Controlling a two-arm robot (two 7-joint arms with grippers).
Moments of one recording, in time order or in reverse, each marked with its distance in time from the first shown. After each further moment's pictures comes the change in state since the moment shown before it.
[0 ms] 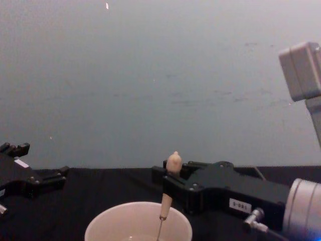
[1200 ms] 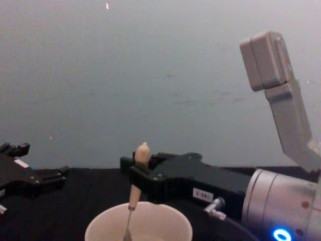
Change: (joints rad) left arm 0.000 0.000 0.000 0.000 0.000 0.000 0.000; right arm 0.048 -0.054 -0.060 0.030 -0.004 -0.004 -0.022
